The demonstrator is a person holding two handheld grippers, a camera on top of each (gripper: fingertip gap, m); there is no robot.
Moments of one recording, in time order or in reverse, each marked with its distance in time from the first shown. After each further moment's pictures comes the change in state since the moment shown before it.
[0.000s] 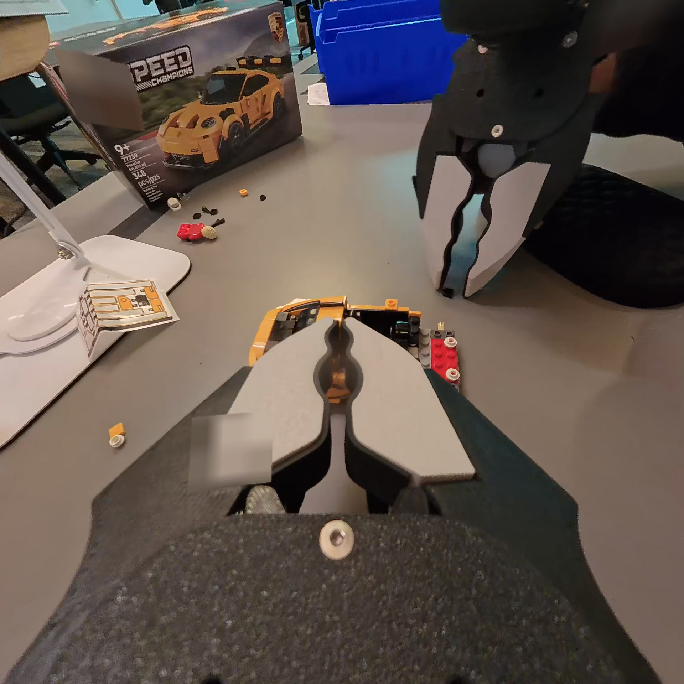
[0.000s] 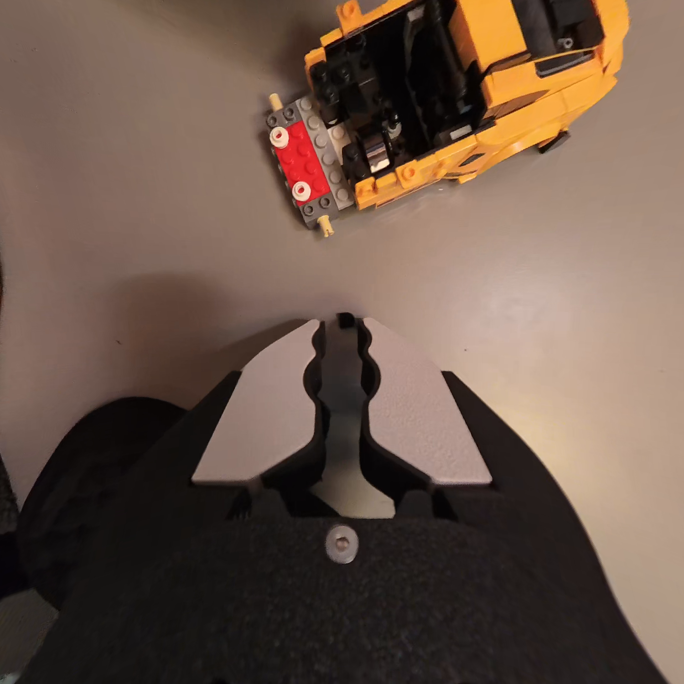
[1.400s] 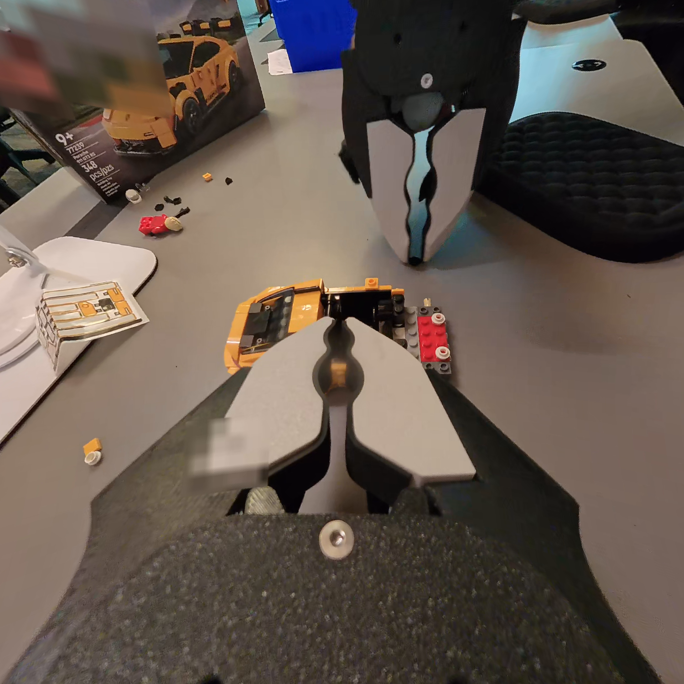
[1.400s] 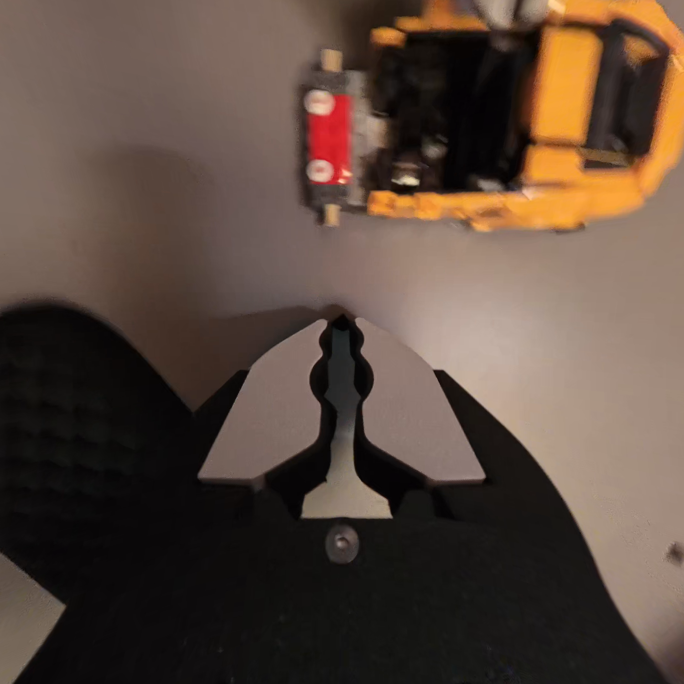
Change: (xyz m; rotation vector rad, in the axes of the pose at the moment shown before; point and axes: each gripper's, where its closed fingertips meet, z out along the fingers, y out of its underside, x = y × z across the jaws) left arm 0.012 0.014 0.007 -0.057 0.071 0.069; right arm 0.016 -0.001 0.000 -0.115 -0.107 -0.346
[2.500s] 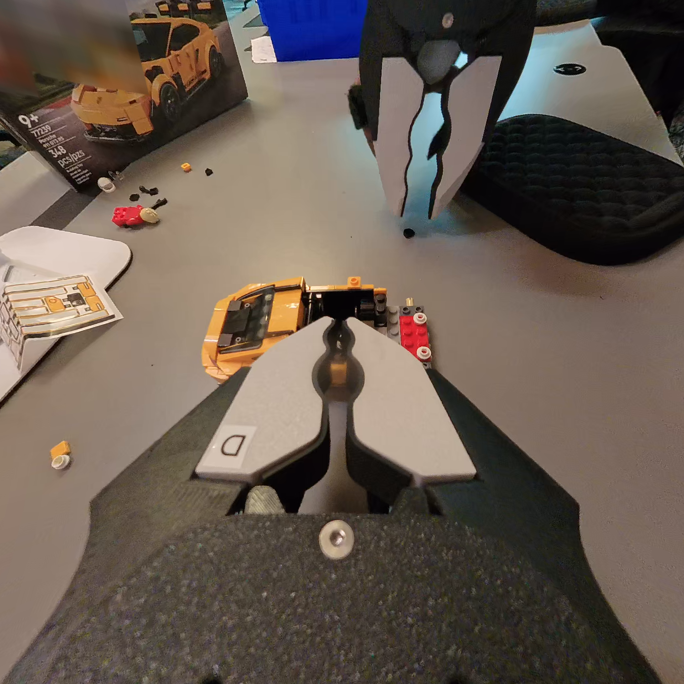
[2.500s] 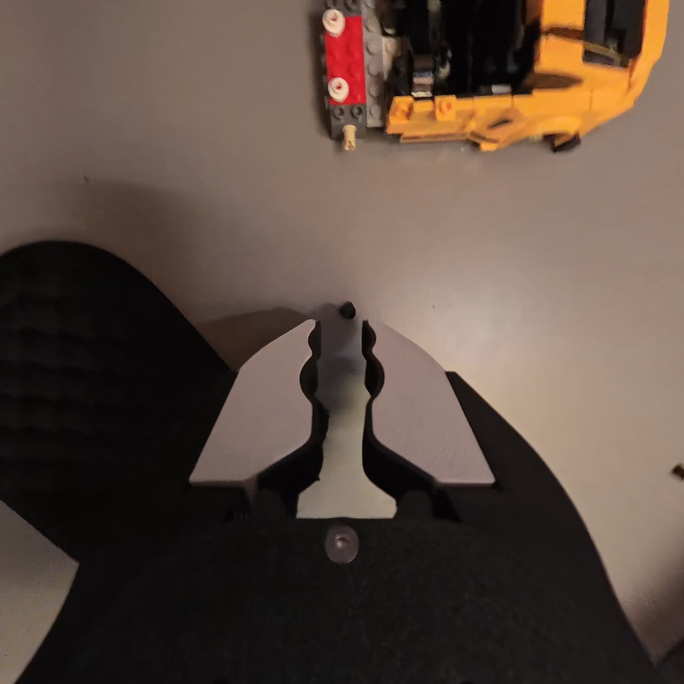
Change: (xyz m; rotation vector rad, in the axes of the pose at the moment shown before) left arm 0.010 0.001 0.001 -0.015 0.037 -0.031; right arm -0.013 0.030 -0.023 0.037 0.071 0.005
